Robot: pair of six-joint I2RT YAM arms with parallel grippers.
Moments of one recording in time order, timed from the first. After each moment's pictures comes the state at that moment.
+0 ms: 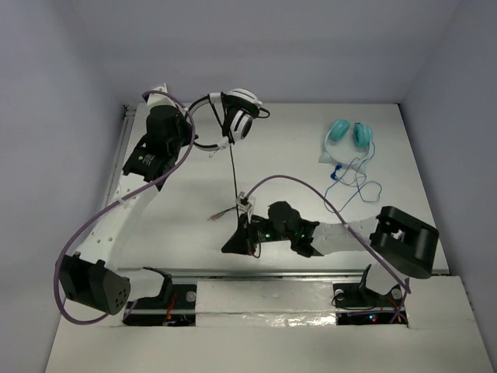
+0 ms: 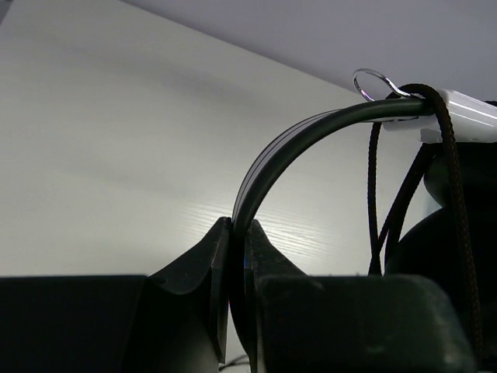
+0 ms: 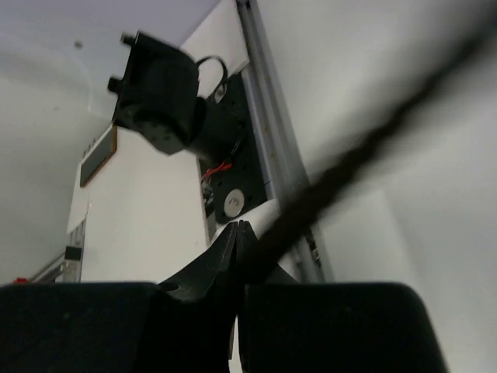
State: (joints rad) left arm -0.34 1.24 1.28 -0.38 -0.28 -0.51; right arm 1.07 1.61 0.66 0.77 -0.49 0.66
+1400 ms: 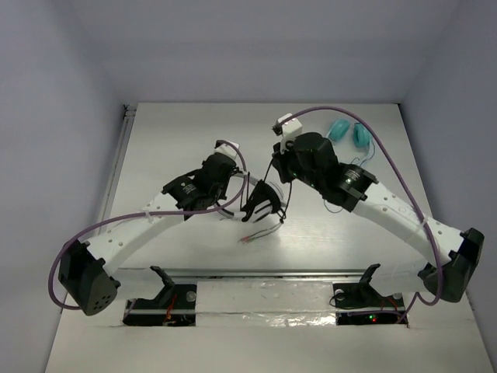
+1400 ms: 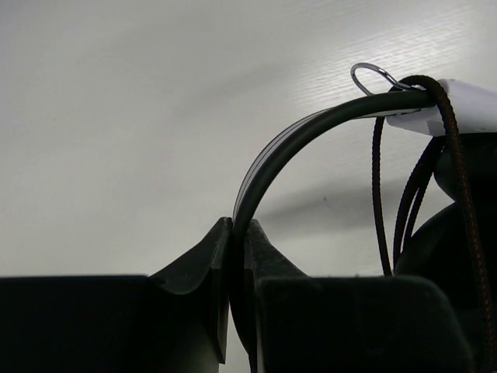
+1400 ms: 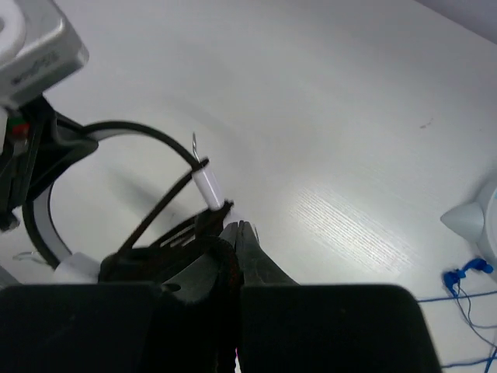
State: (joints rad) left arm -0.74 1.24 1.05 -0.62 -0.48 -0.22; right arm 0.85 1.29 1.31 -0.44 0.21 0.11
